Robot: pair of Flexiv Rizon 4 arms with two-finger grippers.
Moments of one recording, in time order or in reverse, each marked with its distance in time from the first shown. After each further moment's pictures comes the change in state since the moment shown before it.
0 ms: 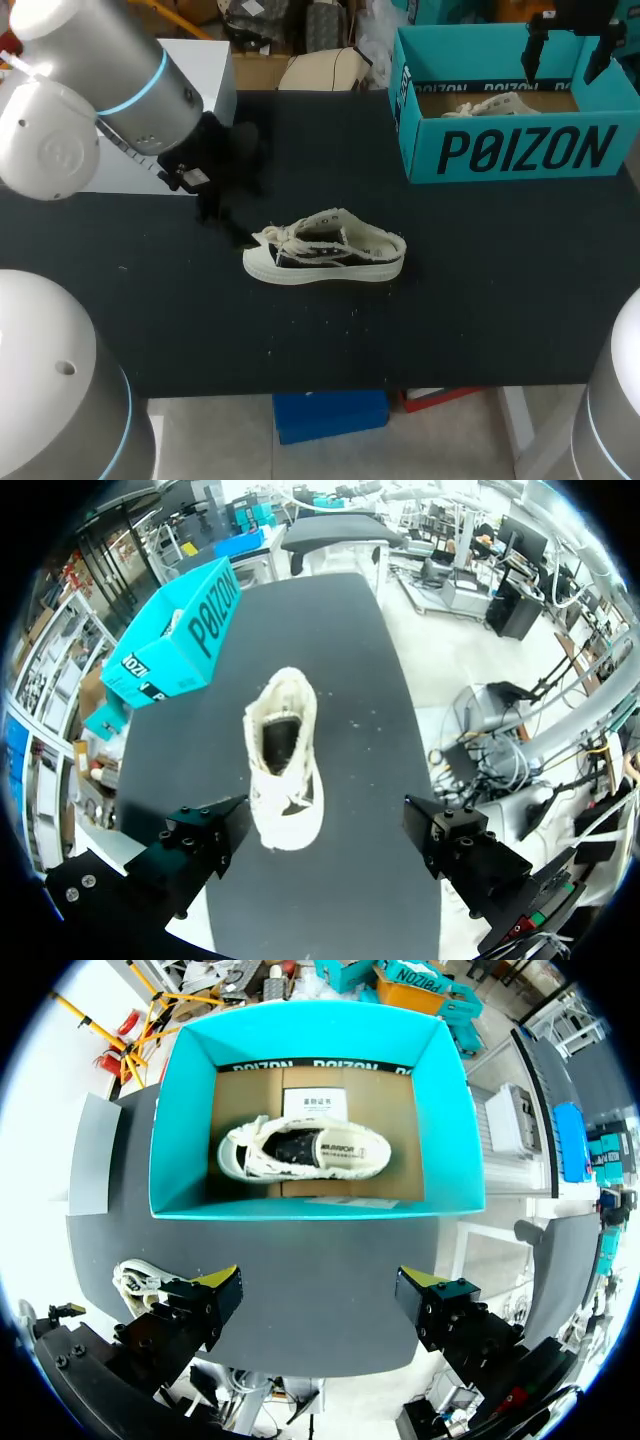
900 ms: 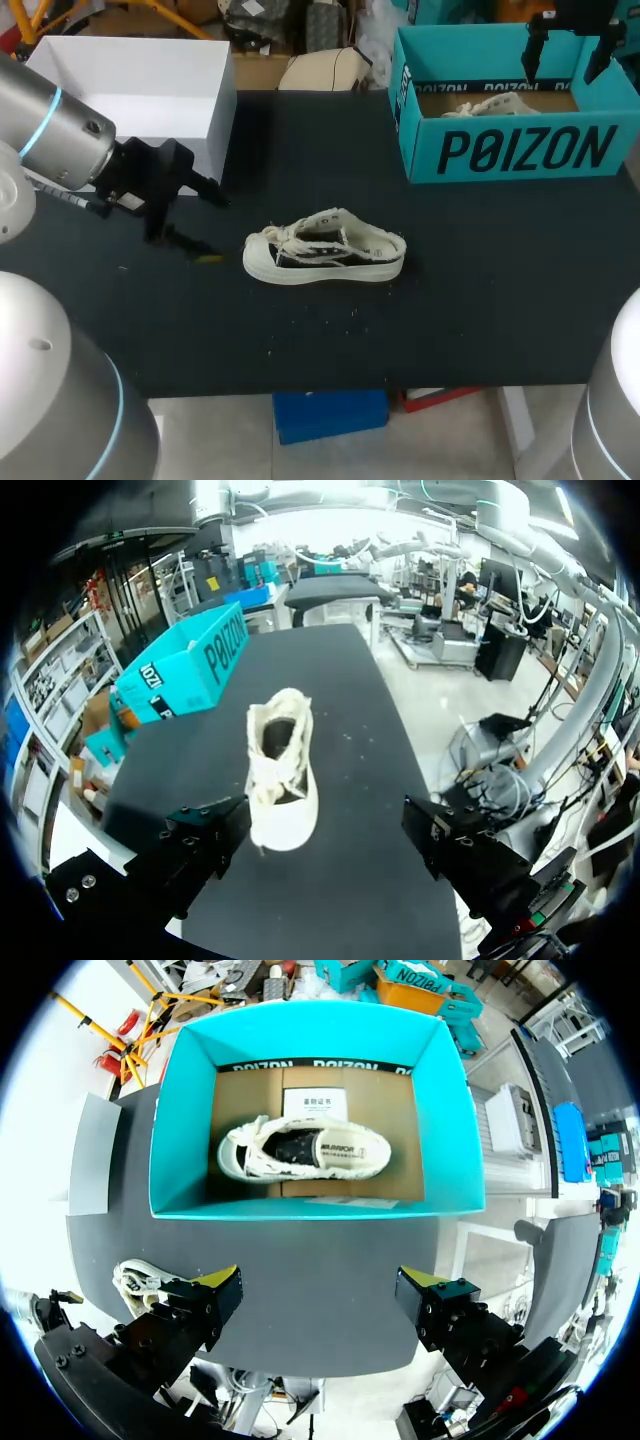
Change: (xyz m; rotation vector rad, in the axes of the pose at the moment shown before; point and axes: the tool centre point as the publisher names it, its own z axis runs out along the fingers) left arm 0.007 0.049 -0.001 0.301 0.010 -0.007; right arm 0.000 0.000 0.000 0.000 0.000 0.000
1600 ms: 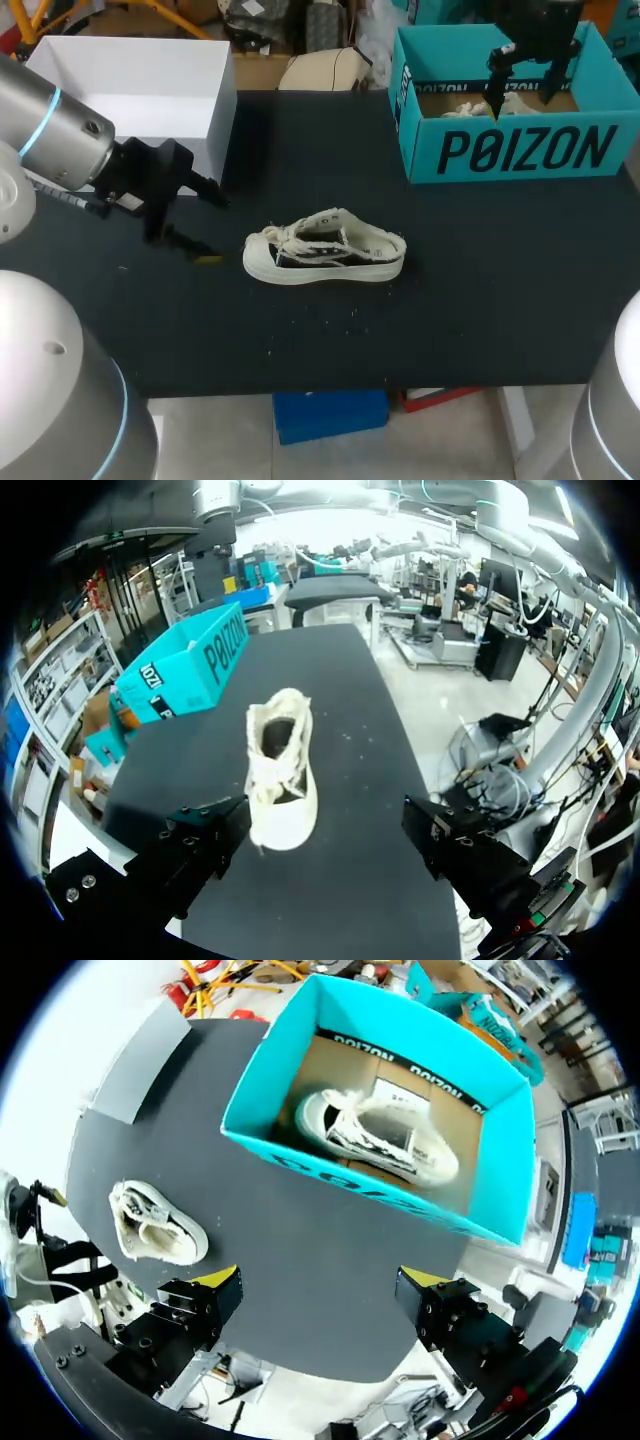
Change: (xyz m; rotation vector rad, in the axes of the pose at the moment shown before) left arm 0.001 0.000 -0.001 0.000 -0.001 0.000; right arm 0.069 -0.053 0.011 -0.024 -0.021 -0.408
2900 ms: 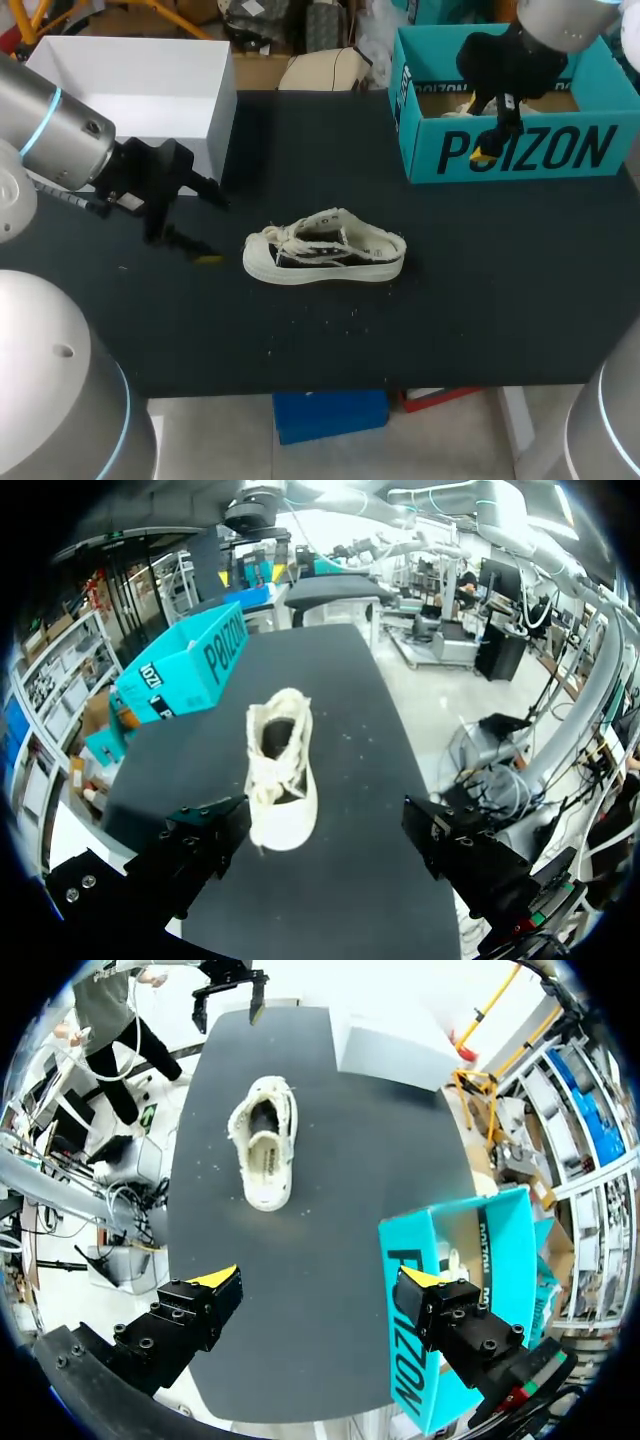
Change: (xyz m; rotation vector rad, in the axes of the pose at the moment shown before) left arm 0.000 0.000 0.000 0.000 0.000 0.000; right arm 0.090 -0.026 -0.008 -0.290 0.071 -1.057
